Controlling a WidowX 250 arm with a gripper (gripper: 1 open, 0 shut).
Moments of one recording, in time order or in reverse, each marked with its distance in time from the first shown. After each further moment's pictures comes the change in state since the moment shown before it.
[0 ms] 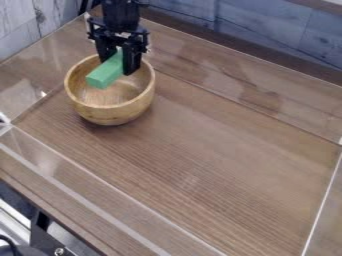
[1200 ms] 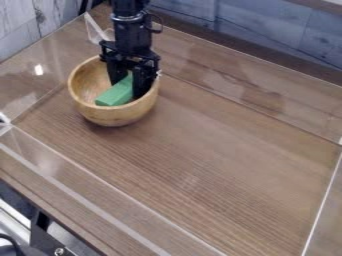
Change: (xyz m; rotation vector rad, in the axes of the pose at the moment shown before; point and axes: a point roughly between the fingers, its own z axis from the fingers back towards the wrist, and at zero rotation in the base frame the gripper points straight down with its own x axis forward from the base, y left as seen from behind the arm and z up) arm -0.009 -0.028 -0.021 -0.010 0.033 -0.053
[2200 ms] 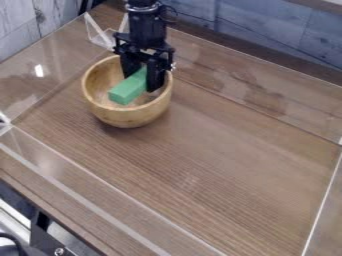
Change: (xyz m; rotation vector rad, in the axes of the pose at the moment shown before) arm 0.012 -0.013 0.007 -0.006 0.009 -0.026
